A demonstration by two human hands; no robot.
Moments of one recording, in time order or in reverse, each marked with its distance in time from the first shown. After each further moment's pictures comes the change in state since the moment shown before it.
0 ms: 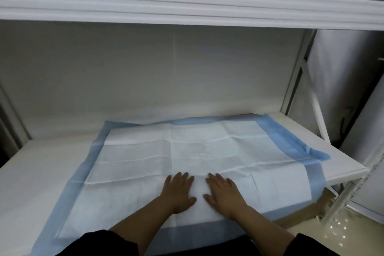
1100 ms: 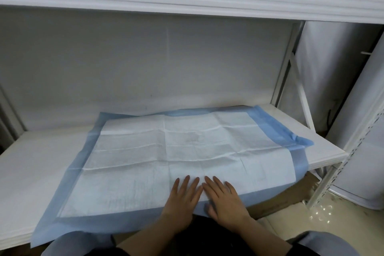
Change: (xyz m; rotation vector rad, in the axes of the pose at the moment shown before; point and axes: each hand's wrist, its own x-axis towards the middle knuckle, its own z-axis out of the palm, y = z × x) left_hand -0.052 0.051 0.054 0.363 0.210 0.206; right_hand -0.071 0.005 0.046 -0.119 0.280 -0.122
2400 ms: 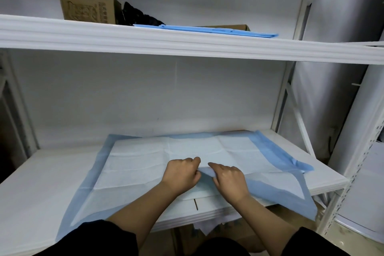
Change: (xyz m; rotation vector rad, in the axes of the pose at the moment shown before) left_hand 0.004 -0.067 -0.125 -0.163 0.525 -0.222; right_hand 0.063 -0.005 -0.113 -0.136 0.488 0.058
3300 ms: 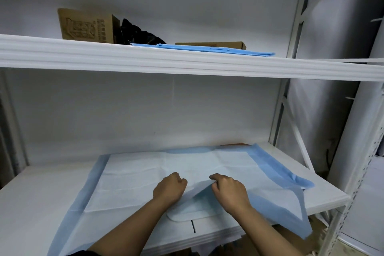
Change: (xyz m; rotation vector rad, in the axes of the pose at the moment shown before) left_hand 0.018 -0.024 0.013 -0.630 -0.273 -0.593; right_hand 0.025 0.000 -0.022 0.215 -0.317 0.310
